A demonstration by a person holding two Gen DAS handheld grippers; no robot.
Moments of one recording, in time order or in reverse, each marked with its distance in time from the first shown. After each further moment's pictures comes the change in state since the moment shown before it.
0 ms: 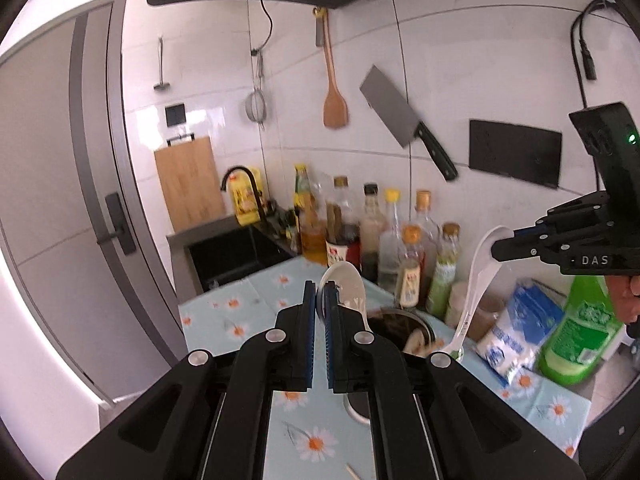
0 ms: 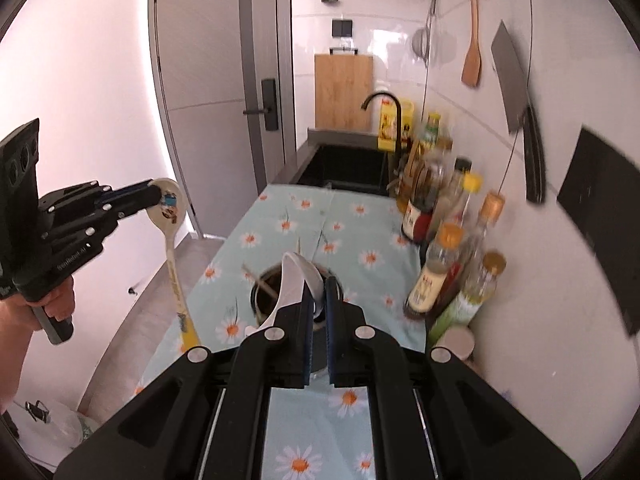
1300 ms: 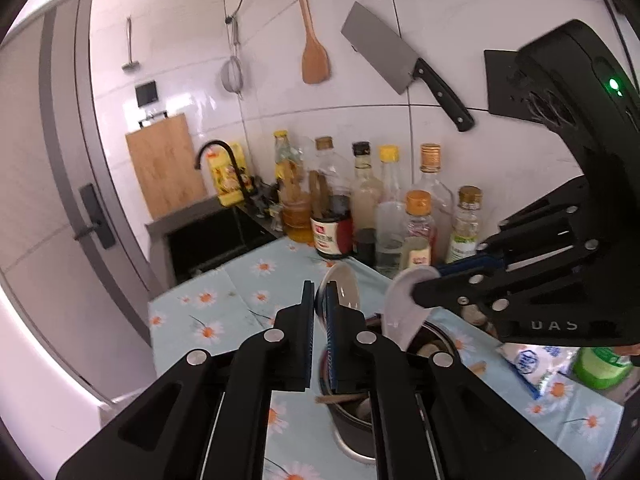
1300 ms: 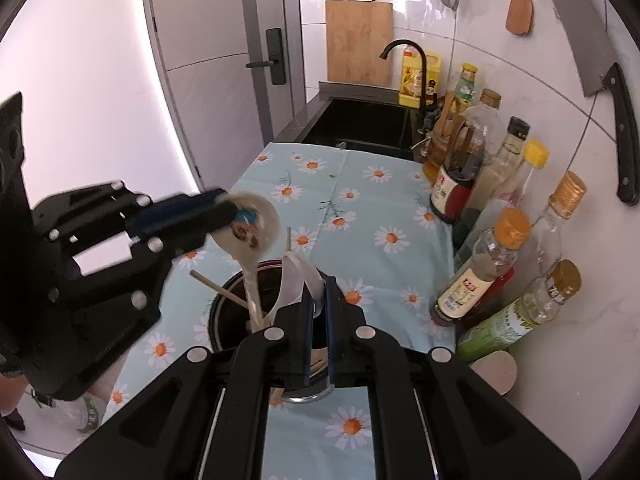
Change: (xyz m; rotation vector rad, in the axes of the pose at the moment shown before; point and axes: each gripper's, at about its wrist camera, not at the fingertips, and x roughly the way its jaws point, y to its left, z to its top) left arm 0.114 -0.033 -0.021 0.034 0.101 -0.023; right arm 0.124 -0.014 0.007 -0.011 0.185 0.074
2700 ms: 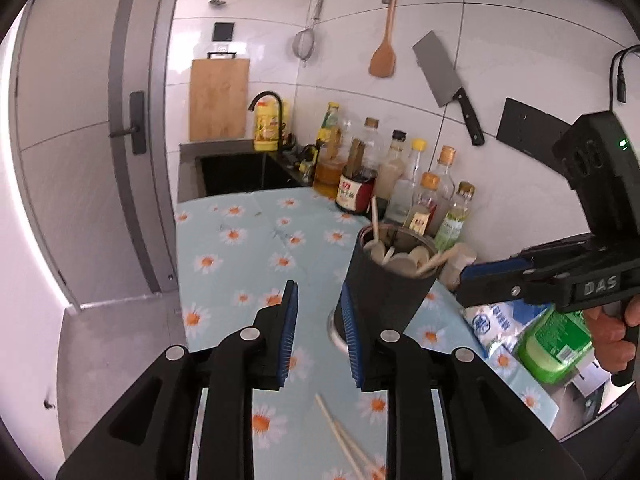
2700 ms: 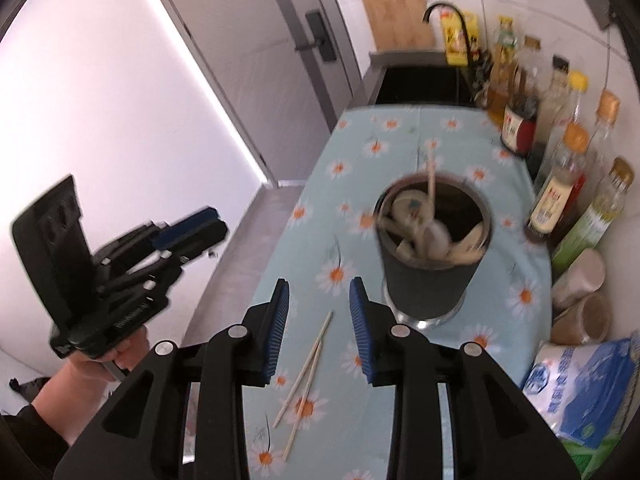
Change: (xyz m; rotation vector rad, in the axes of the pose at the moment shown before) left arm -0.124 0.055 -0.096 -0.319 0.054 -0.013; right arm -0.040 0.085 -0.052 0.129 0.103 0.239
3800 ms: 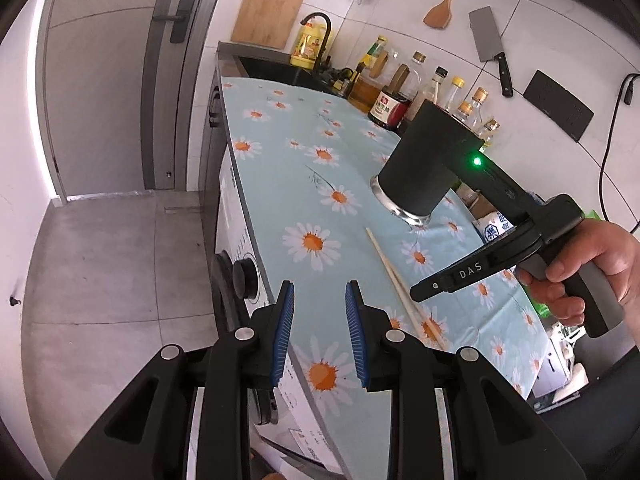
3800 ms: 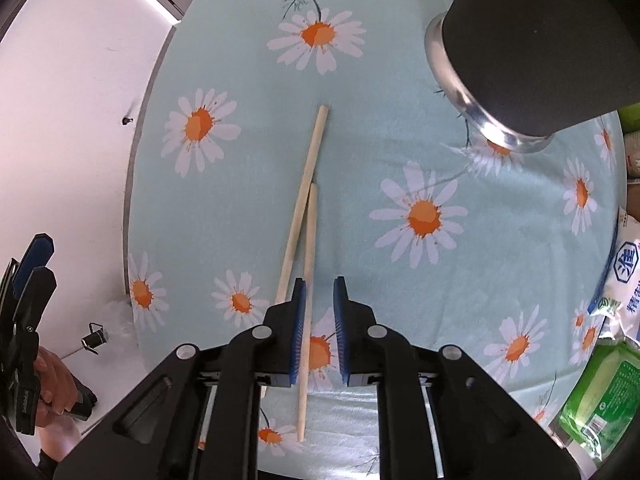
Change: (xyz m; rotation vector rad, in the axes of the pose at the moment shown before) left arm -0.025 0.090 -0.153 -0.220 0.196 -0.091; right arm 0.199 0.029 -0.087 0.141 0.646 -0.274
